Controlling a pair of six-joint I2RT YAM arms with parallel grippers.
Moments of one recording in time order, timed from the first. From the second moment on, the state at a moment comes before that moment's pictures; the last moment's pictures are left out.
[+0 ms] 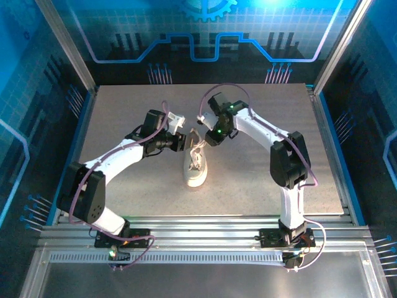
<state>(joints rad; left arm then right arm) -0.34 1.53 0.99 -0.21 0.46 -0.10 0.53 2.02 1.73 -0.94 -0.19 -0.31</state>
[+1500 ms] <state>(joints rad) -0.38 1.45 0.93 -0.13 0.46 0.08 0.50 1.87 1.37 -0.60 -0.46 0.00</state>
